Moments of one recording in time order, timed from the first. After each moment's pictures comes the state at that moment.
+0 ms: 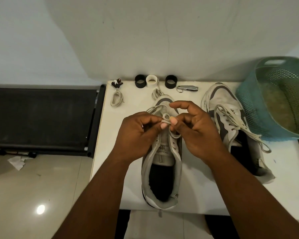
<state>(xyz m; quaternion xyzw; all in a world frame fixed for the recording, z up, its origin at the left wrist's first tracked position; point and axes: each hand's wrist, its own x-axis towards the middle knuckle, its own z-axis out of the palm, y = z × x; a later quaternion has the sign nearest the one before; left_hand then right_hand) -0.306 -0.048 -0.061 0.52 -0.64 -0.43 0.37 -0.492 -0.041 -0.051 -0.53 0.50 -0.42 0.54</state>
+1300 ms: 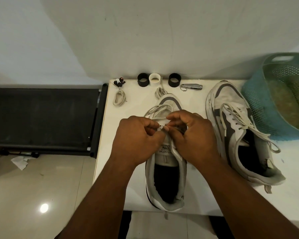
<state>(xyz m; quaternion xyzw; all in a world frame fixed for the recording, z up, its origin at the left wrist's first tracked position) -0.302 -0.039 -0.043 0.66 -0.61 -0.36 0.23 -0.470 -0.034 -0.062 -0.65 0.62 -0.33 0.29</state>
